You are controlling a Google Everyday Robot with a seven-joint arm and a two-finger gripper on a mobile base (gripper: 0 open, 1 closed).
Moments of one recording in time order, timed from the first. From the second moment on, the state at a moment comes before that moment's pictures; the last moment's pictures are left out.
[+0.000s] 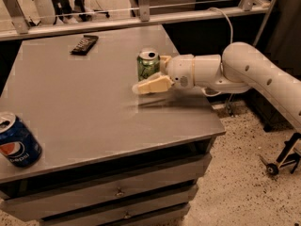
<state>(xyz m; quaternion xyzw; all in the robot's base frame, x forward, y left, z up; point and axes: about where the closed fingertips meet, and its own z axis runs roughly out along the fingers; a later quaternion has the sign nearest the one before) 0.620 -0.003 0.869 -0.48 0.62 0.36 0.51</state>
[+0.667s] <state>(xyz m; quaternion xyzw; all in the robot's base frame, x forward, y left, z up) 0.630 -0.015 0.901 -0.48 0.60 0.35 0.54</state>
